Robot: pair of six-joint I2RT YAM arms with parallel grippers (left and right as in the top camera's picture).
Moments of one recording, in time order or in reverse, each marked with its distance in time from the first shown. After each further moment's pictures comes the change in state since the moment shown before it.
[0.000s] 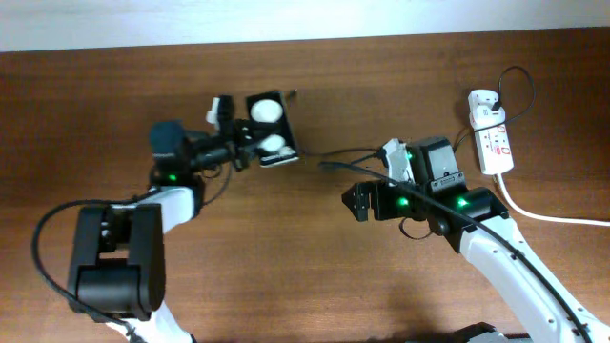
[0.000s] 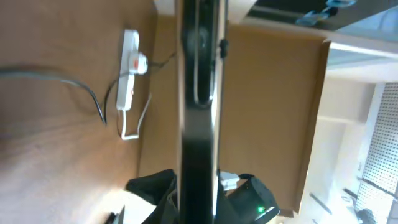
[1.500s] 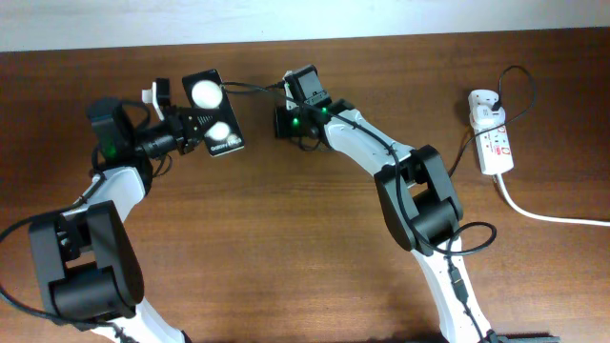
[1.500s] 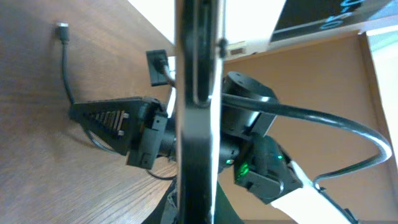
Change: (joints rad) left arm 0.254 0.001 0.211 -0.647 0.070 0.814; right arm 0.192 1.144 1.008 0.174 0.148 0.140
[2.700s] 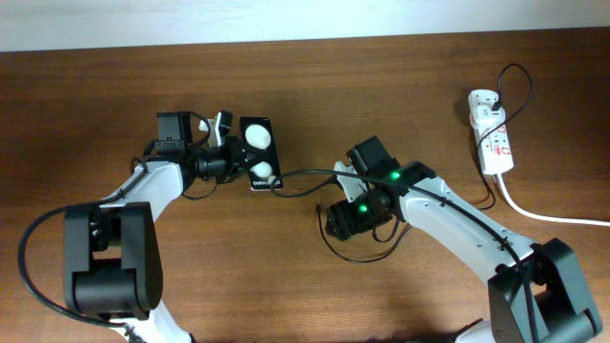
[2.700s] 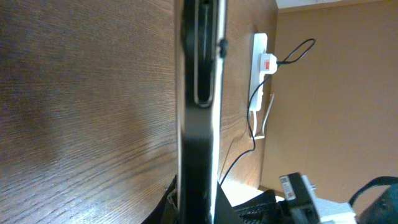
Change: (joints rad) left arm -0.219 0.000 0.006 -0.576 -0.277 0.369; right arm -0.013 -0.793 -0.851 -0.369 -0.126 -0.277
